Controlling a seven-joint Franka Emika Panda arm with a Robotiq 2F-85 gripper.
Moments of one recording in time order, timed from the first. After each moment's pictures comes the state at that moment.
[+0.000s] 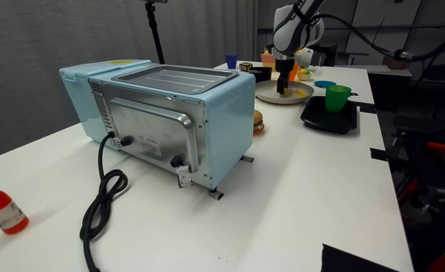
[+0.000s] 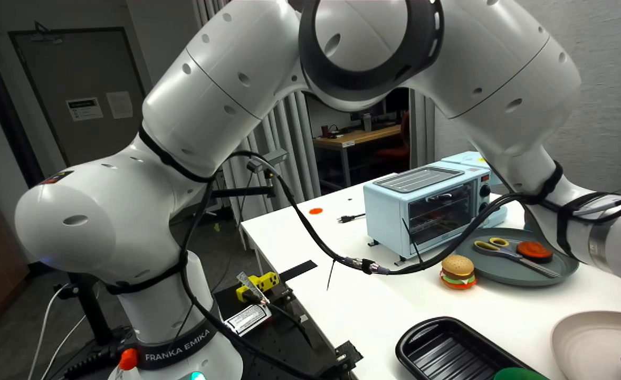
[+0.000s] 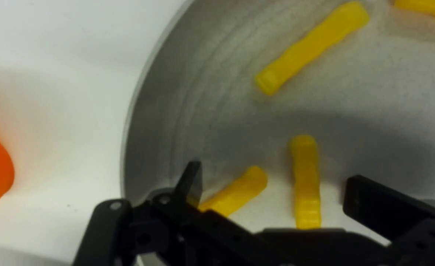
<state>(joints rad) -0.48 0.95 -0.16 -1.52 -0.09 2.55 -0.55</state>
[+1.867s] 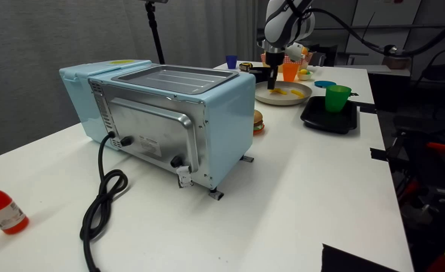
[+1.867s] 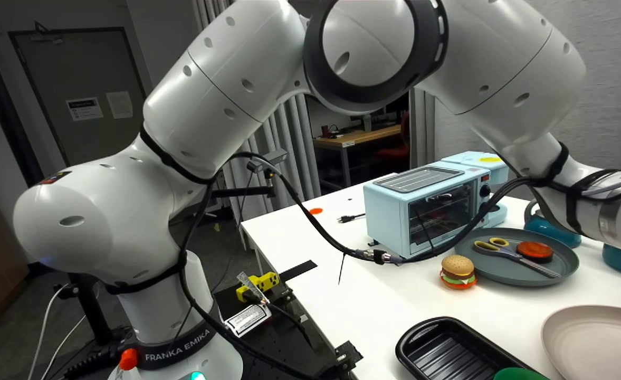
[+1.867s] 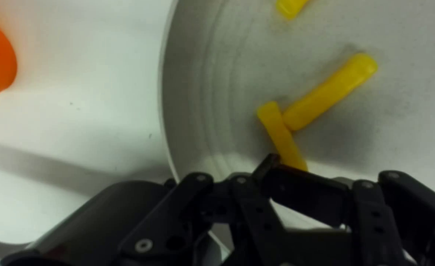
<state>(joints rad) -0.50 0.96 -0.09 -1.41 -0.09 2.52 -0.63</state>
